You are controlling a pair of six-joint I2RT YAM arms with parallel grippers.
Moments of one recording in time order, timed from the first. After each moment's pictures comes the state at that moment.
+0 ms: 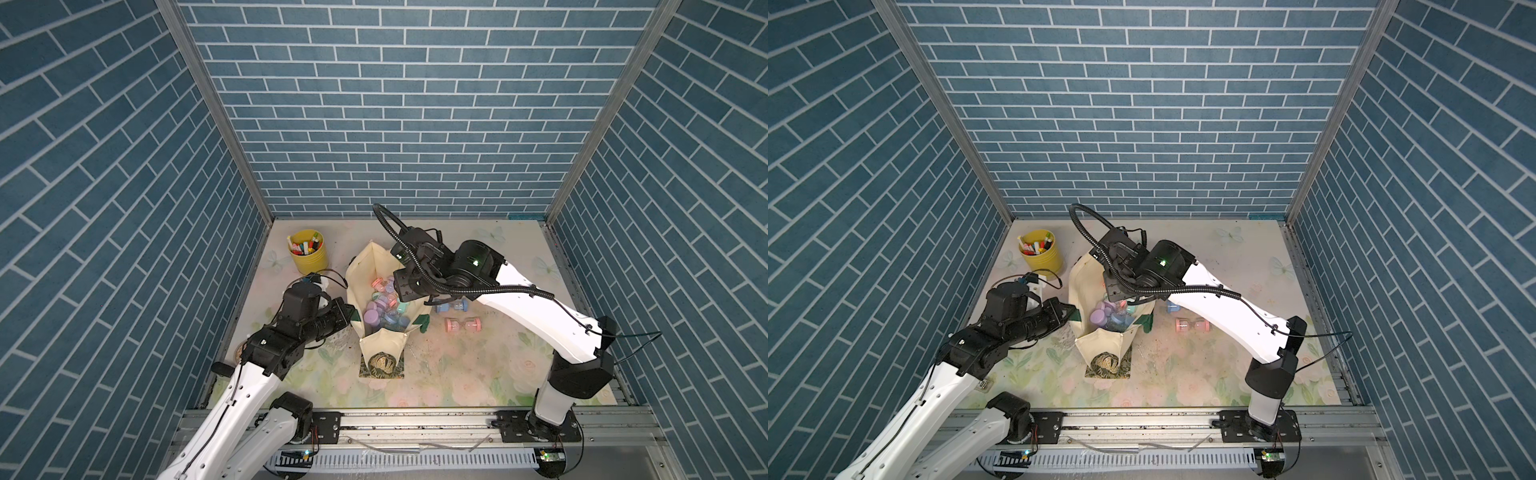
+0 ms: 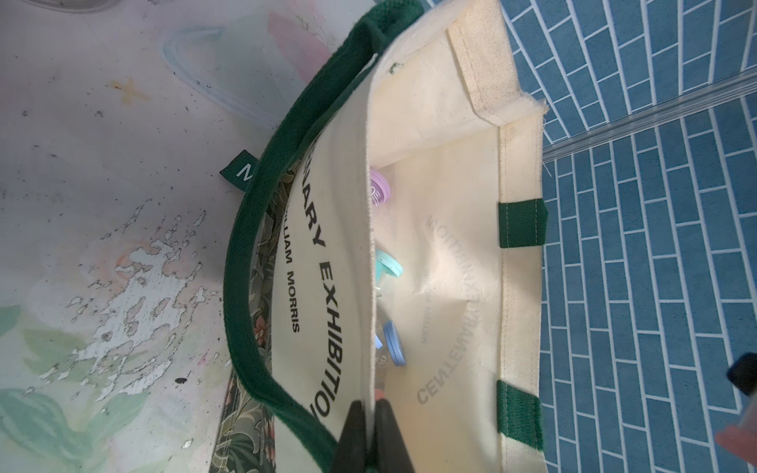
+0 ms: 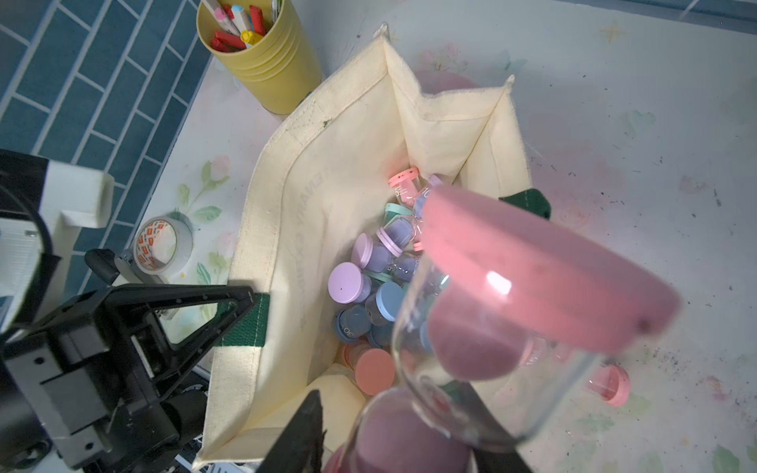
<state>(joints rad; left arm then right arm) -0.39 0.76 0.78 -0.68 0.23 -0.84 1.14 1.77 2.10 -1.30 0.23 0.63</state>
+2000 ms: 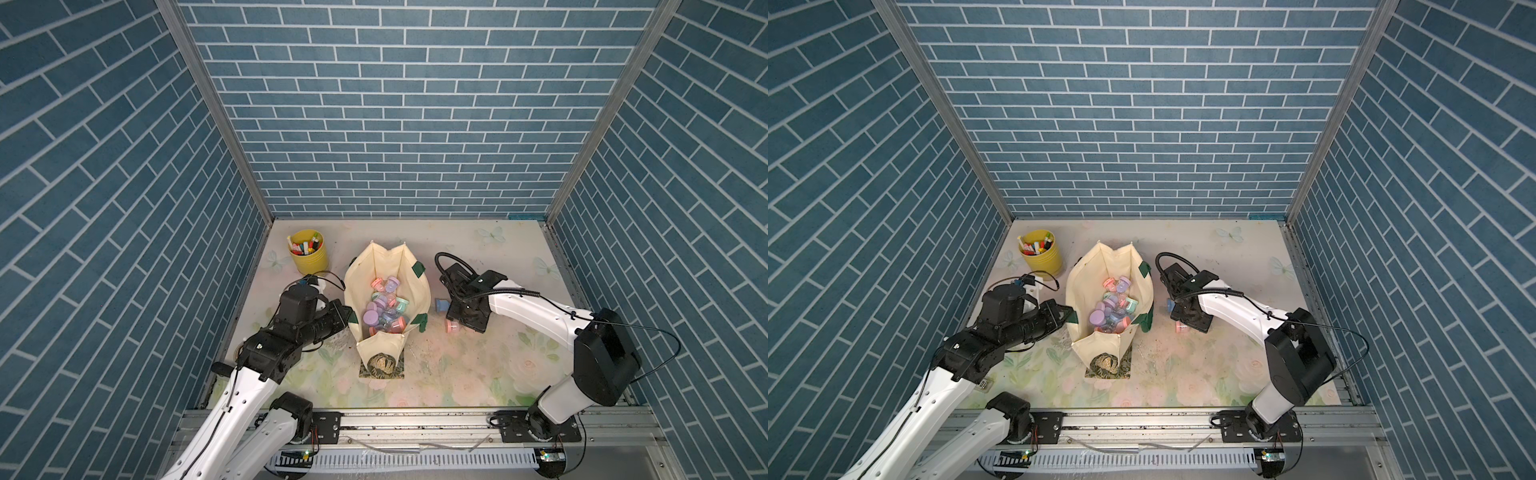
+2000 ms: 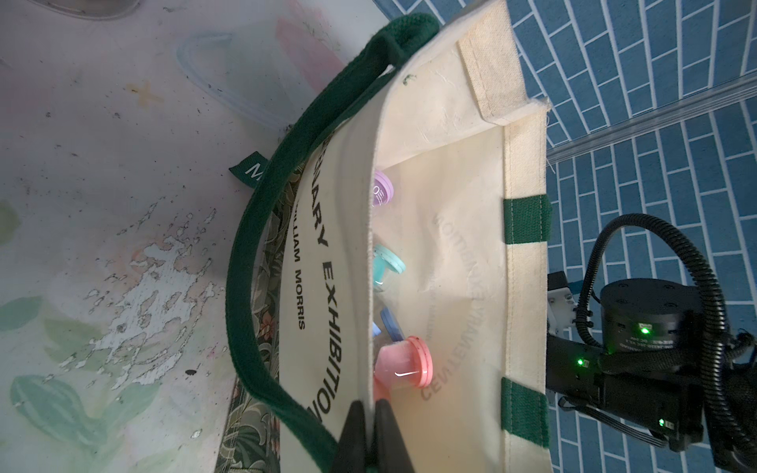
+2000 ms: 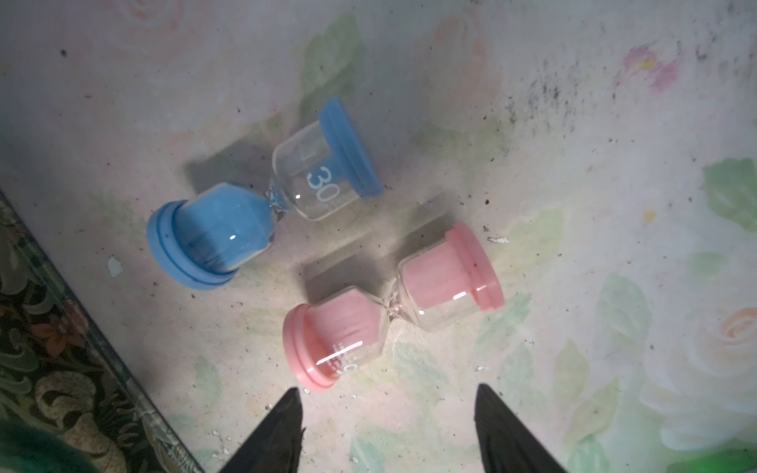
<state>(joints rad) -0.39 0.73 0.78 -0.71 0.22 -0.84 0.74 1.59 1.15 -0.97 0.15 1.11</state>
